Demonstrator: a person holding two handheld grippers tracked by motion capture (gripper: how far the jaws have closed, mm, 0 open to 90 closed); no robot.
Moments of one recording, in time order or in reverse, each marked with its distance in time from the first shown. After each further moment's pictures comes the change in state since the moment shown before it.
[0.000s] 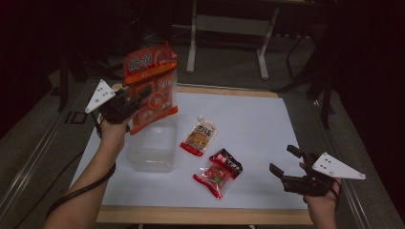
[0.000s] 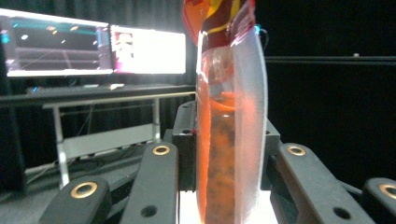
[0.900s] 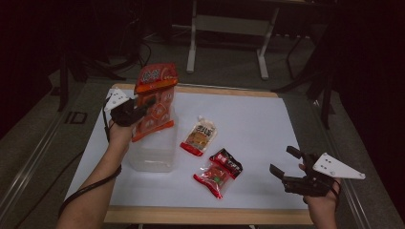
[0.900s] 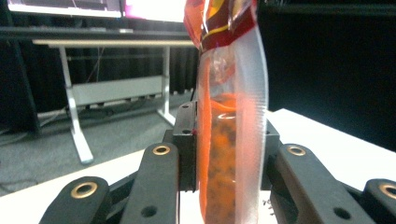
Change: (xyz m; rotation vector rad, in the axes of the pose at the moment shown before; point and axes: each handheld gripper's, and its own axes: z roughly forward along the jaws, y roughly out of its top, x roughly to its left) left arm 0.016 -0.051 0.029 0.208 0.026 -0.029; right arm -0.004 -0.005 -0.001 -0.002 0.021 0.013
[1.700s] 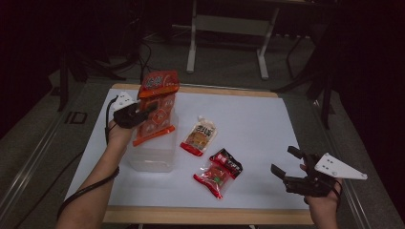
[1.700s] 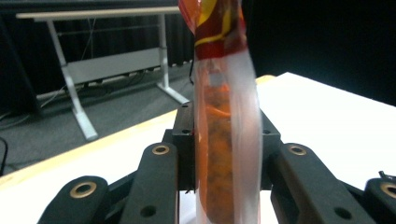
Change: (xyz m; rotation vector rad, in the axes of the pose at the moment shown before) left arm 0.005 -0.010 0.004 0.118 -0.011 0.062; right arm -0.001 0.000 -0.002 -0.003 -0.003 0.008
